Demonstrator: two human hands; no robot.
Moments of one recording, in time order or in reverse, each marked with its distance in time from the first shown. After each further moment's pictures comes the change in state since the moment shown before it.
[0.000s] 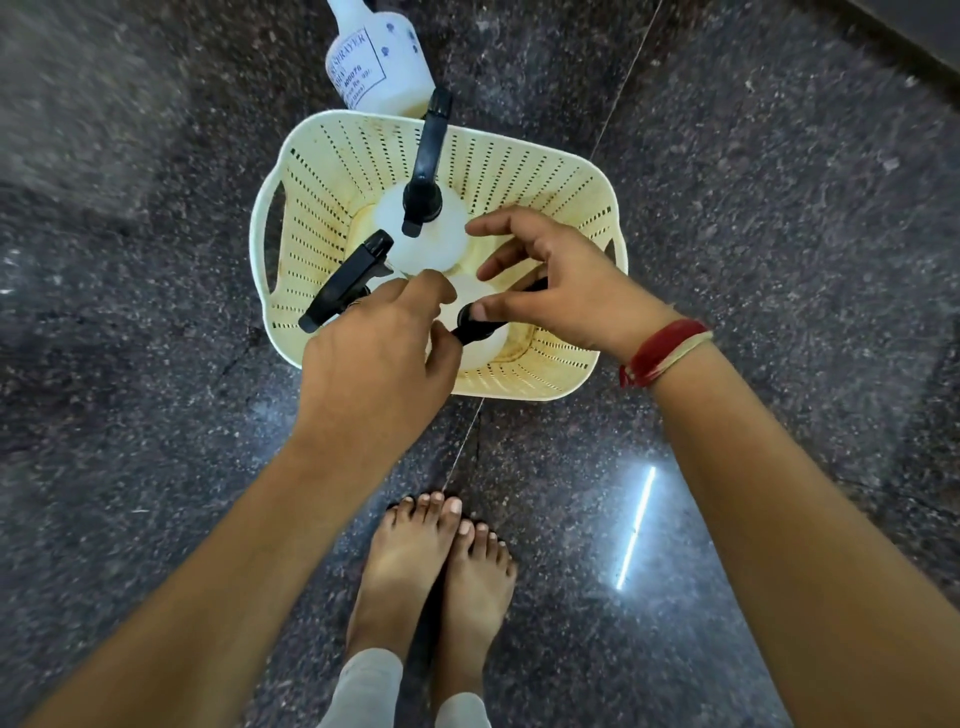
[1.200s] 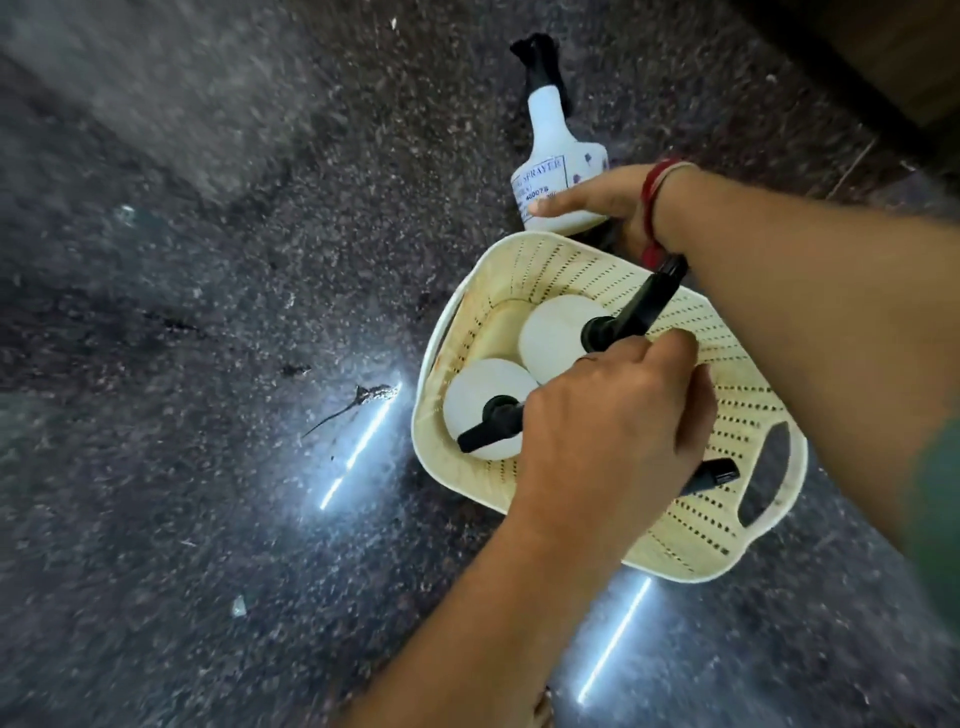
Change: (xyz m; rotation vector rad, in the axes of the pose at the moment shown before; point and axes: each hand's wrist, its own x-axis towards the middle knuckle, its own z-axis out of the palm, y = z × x) left_hand 0.058 0.012 -0.012 -0.281 0.279 -0.081; right_hand 0.263 -0.057 0.002 -0.415 -0.177 0.468
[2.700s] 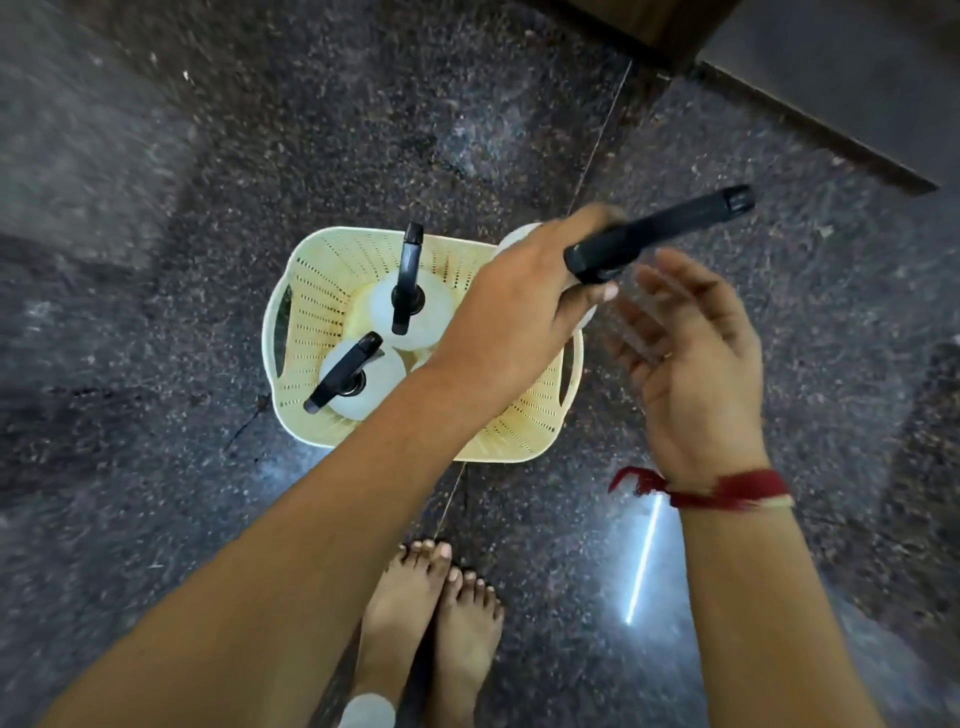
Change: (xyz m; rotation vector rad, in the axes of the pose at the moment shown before) left_hand 0.025 0.092 0.014 -0.286 -0.436 0.282; right_hand -0.276 0.177 0.047 1.405 0.729 -0.256
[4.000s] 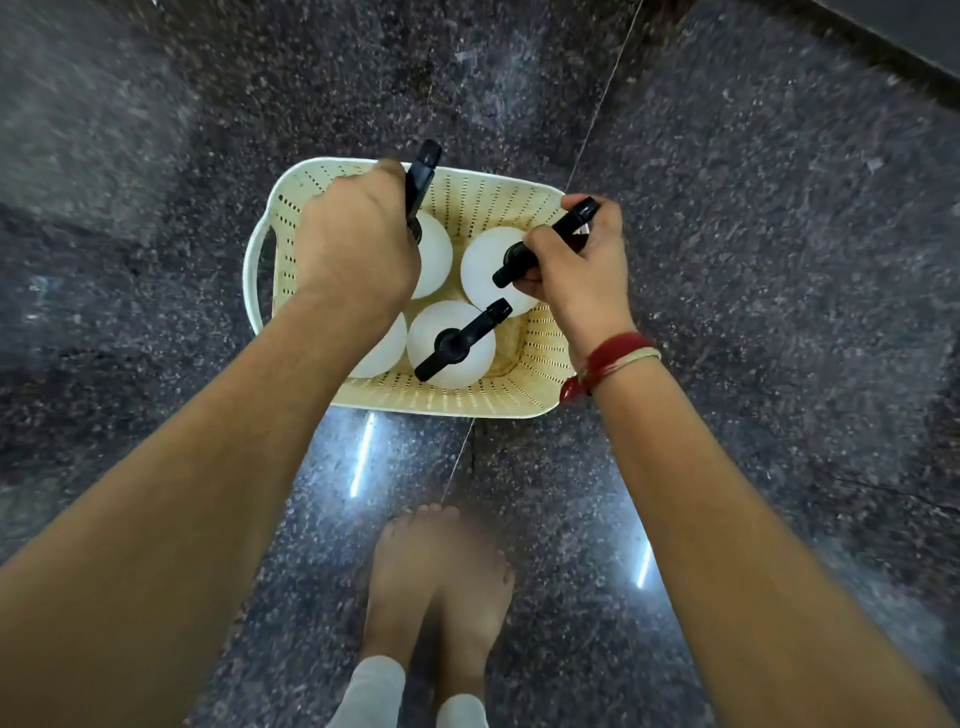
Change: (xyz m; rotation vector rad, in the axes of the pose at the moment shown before) left_hand -0.014 -0.076 -0.036 0.709 0.038 -0.484; right_hand 0.044 0.072 0.048 -0.320 -0.051 0.040
